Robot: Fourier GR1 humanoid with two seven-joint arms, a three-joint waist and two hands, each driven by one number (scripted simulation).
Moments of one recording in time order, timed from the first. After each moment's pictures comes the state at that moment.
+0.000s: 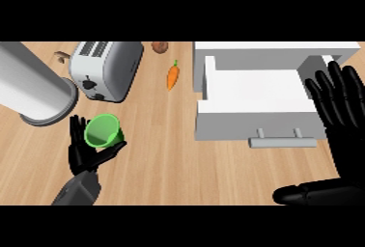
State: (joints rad) left arm -0.40 0.11 0.31 -0.42 0.41 -0.01 -0.95; right arm -0.11 -0.08 -0.05 -2.09 -0.16 0.12 0.20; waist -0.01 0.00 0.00
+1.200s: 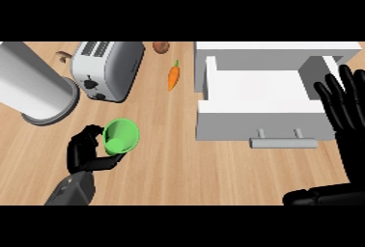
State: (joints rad) left arm -0.38 0.15 0.20 -0.48 0.31 -0.16 -1.03; right arm -0.09 -0.10 -0.08 -2.11 -0.19 0.14 0.20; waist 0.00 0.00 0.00
